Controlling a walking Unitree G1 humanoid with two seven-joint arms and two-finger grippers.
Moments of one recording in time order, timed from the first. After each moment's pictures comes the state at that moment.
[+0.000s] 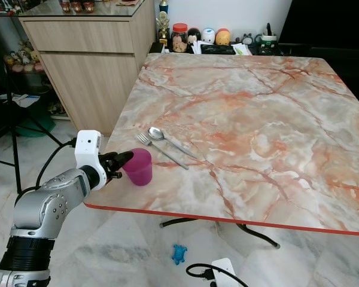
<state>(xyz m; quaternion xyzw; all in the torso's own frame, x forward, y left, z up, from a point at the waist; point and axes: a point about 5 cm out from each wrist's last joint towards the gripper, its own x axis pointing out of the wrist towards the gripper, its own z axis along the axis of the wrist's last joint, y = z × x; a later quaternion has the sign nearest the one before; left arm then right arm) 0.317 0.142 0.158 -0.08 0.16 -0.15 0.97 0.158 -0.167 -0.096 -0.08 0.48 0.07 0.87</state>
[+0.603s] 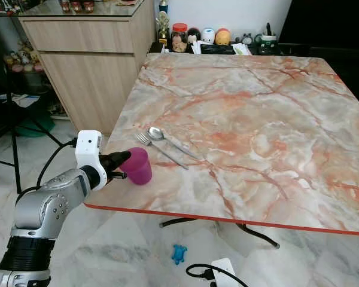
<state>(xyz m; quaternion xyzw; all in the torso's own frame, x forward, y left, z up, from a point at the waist) 0.317 0.141 0.158 -0.09 0.16 -0.16 0.97 0.158 -0.167 -0.096 -0.09 0.48 0.08 0.87</state>
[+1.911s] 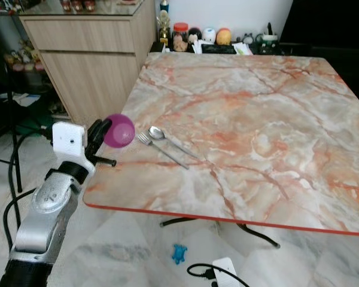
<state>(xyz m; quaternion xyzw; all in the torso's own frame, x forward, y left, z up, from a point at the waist) 0.291 0.157 0.183 0.09 -0.15 -0.09 0.98 0.159 -0.171 -0.095 -0.09 0.48 0.07 0.87</state>
